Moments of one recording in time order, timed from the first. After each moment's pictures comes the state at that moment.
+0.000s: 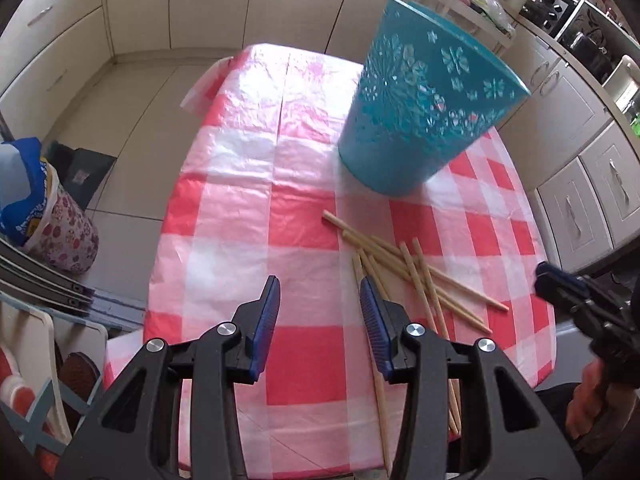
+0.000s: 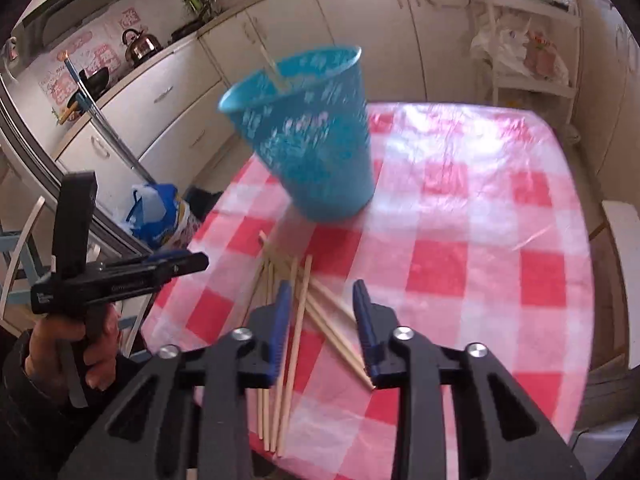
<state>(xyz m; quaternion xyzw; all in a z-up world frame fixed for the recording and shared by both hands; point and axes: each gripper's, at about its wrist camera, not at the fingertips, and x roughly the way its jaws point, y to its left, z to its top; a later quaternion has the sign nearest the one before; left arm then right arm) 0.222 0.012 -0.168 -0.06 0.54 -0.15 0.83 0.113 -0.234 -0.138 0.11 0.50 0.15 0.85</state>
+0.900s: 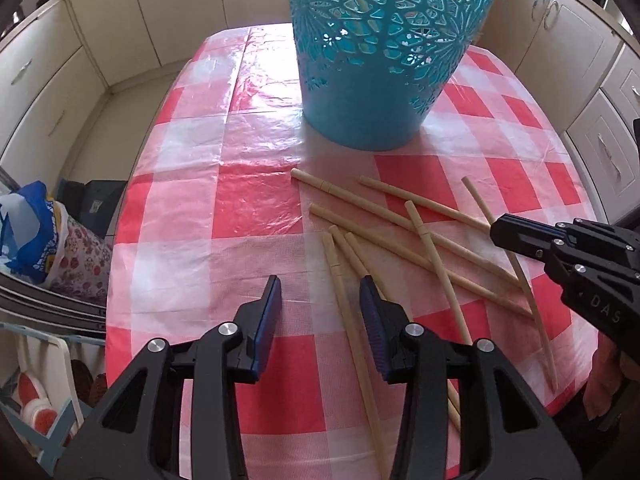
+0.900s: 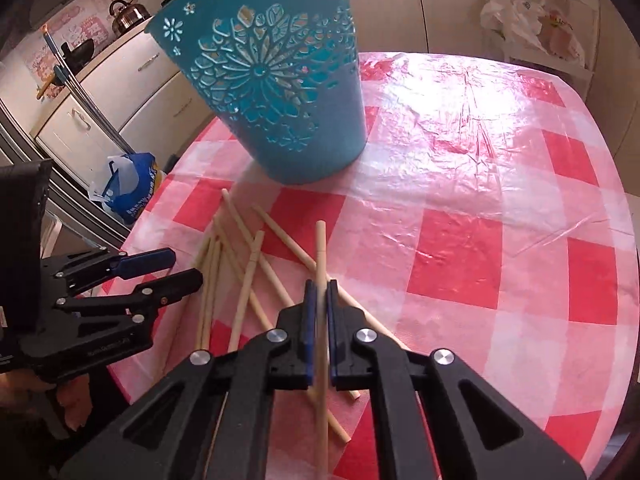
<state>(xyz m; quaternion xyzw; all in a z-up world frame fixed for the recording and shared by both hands) 0.226 -0.053 -0.201 0.07 0.54 -0.14 0.83 0.143 -0.246 -0.199 0.09 0.52 0.15 0.83</state>
